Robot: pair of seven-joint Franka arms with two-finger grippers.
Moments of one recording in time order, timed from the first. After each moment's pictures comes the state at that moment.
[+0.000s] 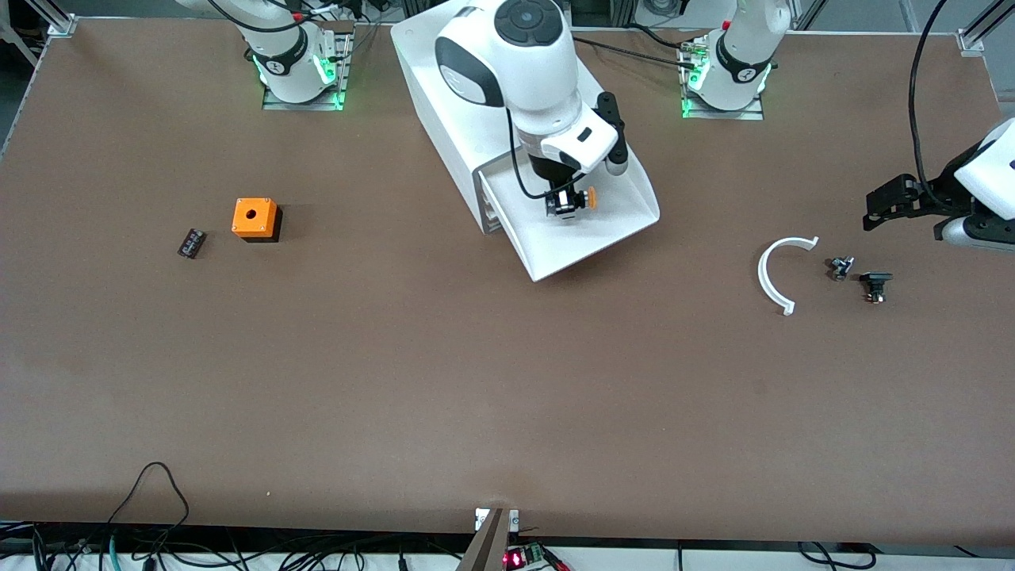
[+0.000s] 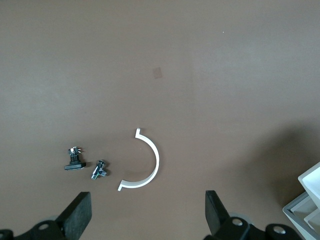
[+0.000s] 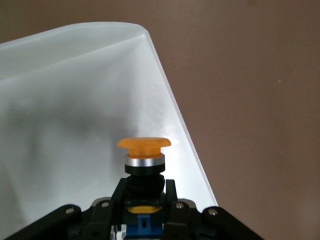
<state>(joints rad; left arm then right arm) 0.09 0.07 -0.07 -1.59 0.00 1.65 0.14 0.75 0.61 0.19 -1.16 -0.09 2.00 -0.73</state>
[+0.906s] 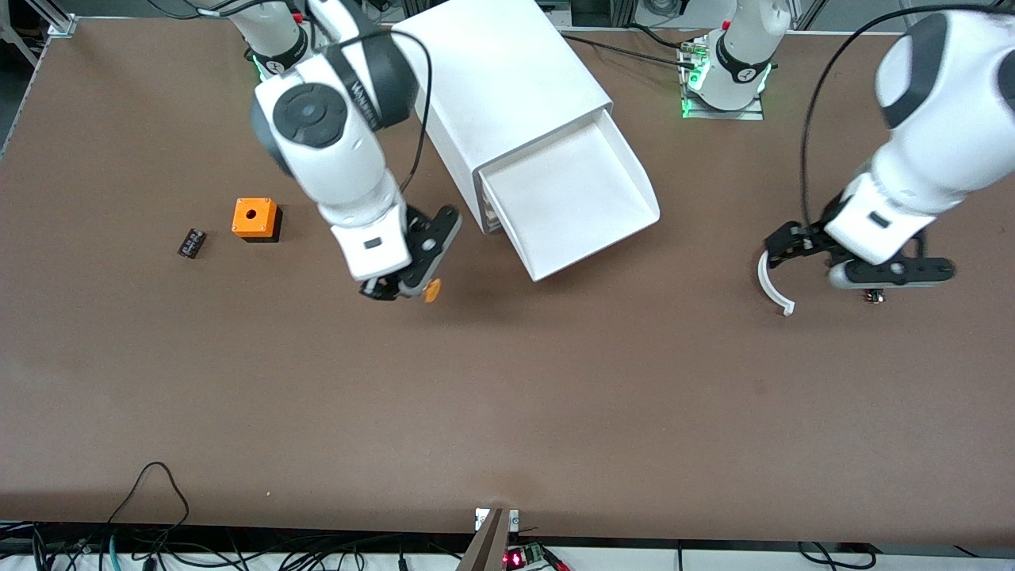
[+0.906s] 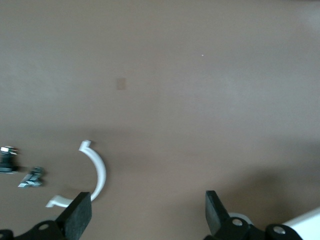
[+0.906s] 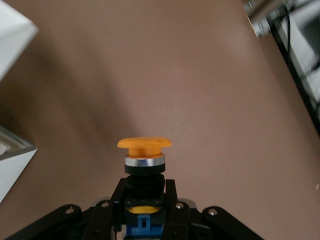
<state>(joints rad) -0.10 0.13 -0.09 -1.74 0.00 1.92 -0.30 0.37 0.45 0.17 -1.43 -0.11 2.00 -0.43</state>
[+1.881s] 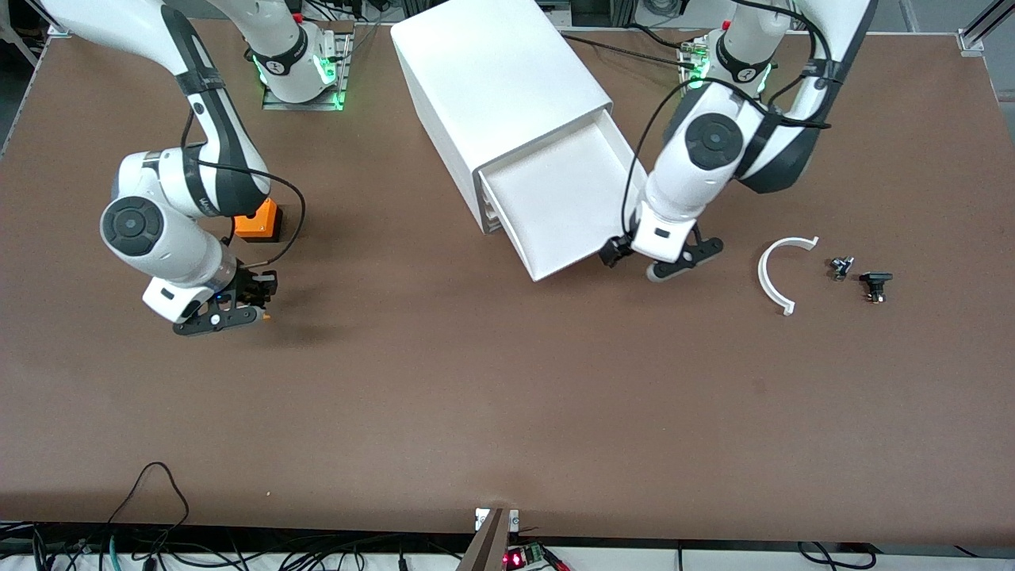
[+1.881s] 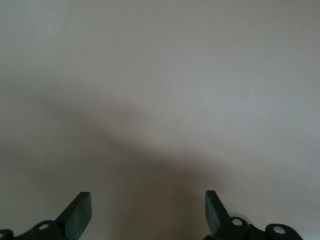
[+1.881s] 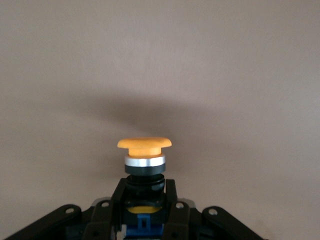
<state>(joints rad) -0.20 0.23 -0.34 -2.03 0.00 2.29 -0.99 0.09 0.34 0.03 -1.99 -0.12 2.29 -0.02</state>
